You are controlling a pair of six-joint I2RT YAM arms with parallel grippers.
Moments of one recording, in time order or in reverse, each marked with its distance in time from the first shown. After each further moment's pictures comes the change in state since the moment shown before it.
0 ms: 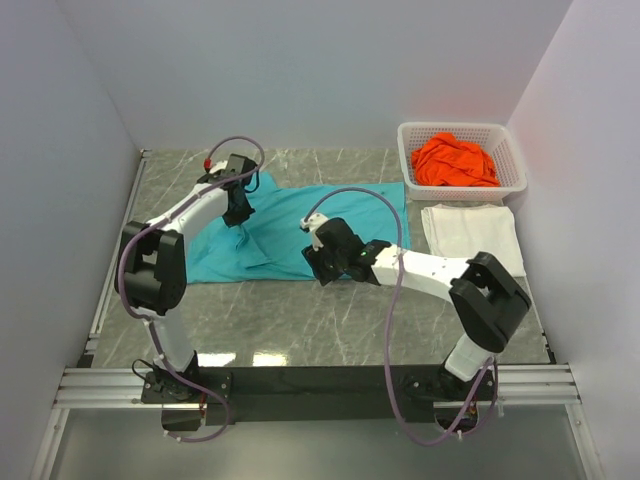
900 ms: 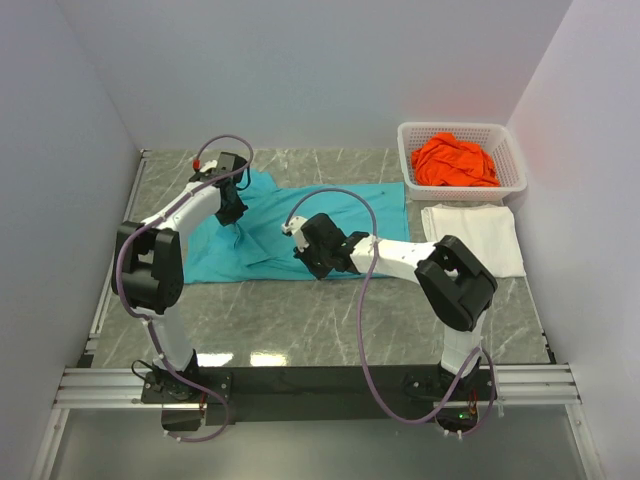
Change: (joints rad) left arm 0.053 0.000 0.003 0.001 0.017 -0.046; right arm -0.010 0.225 0.159 -0.021 -0.098 -0.166
